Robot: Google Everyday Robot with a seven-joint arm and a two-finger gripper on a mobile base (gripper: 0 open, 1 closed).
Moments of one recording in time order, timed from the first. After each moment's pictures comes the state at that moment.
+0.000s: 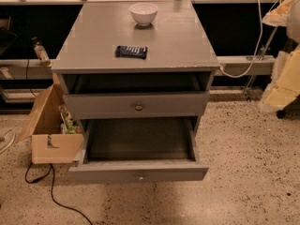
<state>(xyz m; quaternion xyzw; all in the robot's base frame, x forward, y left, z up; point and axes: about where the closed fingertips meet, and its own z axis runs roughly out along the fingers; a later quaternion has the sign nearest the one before) 0.432 -0.202 1.022 -0.60 0.76 -0.08 0.22</state>
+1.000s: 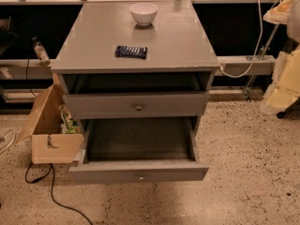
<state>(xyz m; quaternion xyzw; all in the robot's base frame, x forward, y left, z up) 0.431 -0.202 1.022 -0.60 0.77 -0.08 0.22</state>
